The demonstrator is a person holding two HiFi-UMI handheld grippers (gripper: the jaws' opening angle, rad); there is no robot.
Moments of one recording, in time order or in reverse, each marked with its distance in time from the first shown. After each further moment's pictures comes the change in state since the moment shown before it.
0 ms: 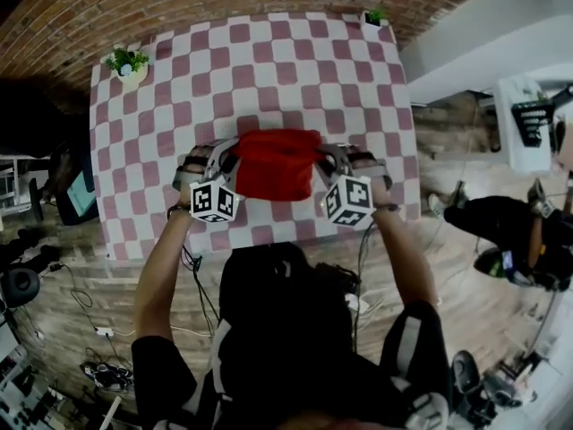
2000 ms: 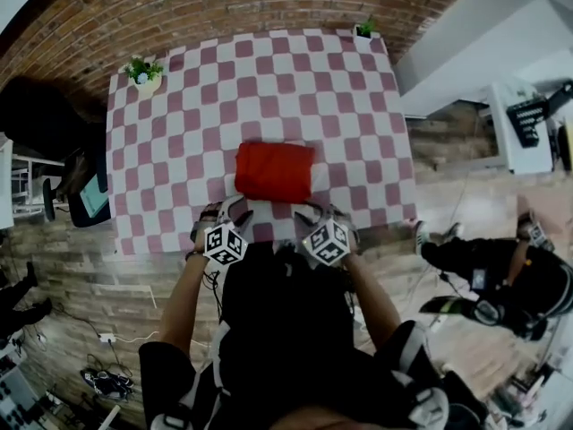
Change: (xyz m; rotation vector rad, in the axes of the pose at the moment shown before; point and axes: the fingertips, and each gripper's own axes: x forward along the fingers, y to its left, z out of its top) left arm -0.076 -0.172 -0.010 -0.235 0.137 -0.250; right arm -0.013 0.172 -0.004 0.546 -0.118 0.127
